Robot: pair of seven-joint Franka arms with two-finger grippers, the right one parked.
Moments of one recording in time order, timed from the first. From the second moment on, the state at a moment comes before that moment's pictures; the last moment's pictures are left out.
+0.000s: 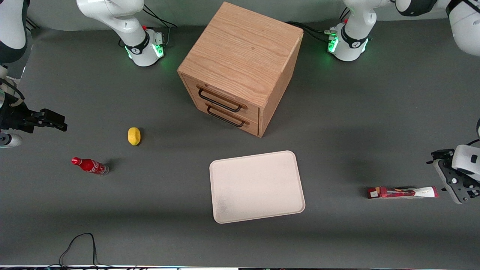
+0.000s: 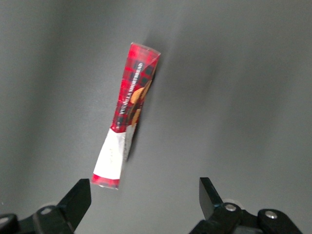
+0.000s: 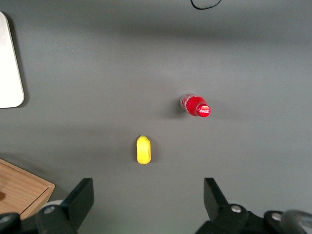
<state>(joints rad) 0.06 0.65 0.15 -1.24 -0.06 1.80 1.45</state>
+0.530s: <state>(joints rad) 0.04 0.77 0.13 -1.24 -0.07 1.99 1.66</state>
